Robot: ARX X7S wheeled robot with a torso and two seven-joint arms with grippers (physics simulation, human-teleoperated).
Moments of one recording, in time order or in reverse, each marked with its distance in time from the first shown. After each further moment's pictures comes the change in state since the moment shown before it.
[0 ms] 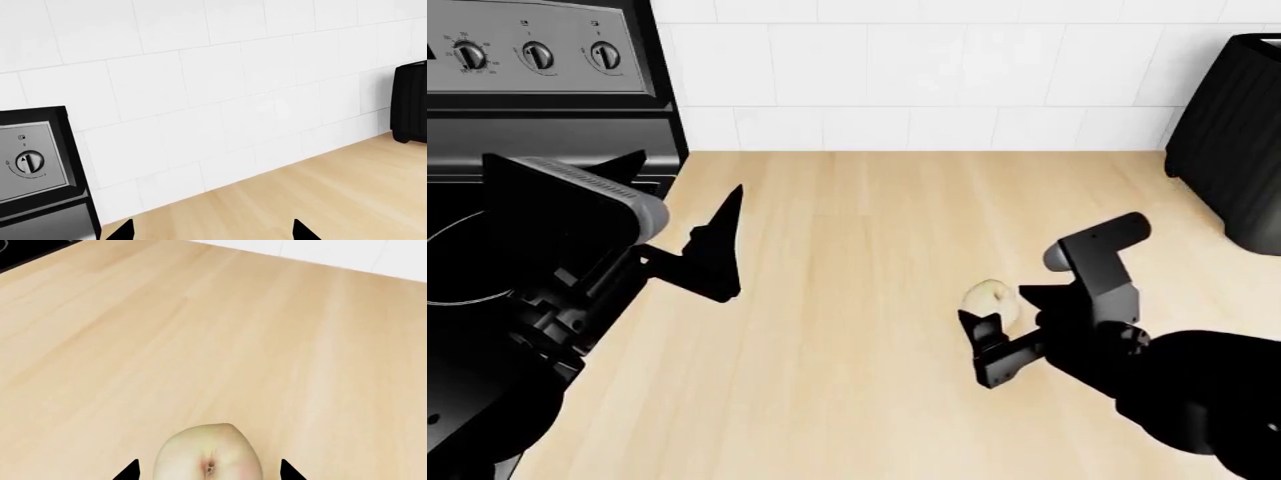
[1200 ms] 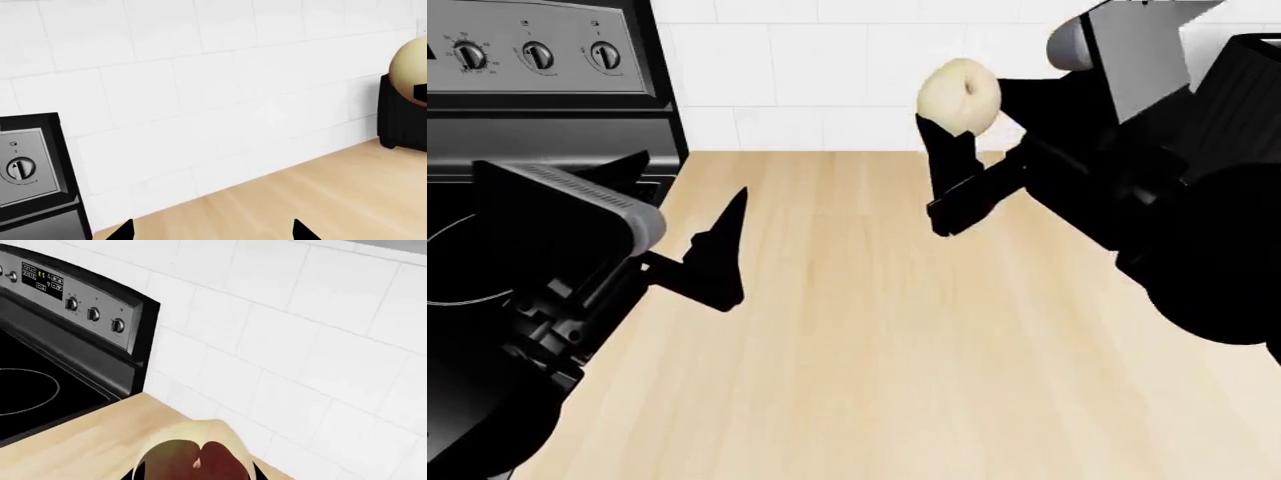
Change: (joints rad) left arm 0.021 -0.010 -0.009 0.038 -0.034 0.018 -0.013; right arm 0.481 -0.139 0.049 -0.183 0.048 0.127 0.171
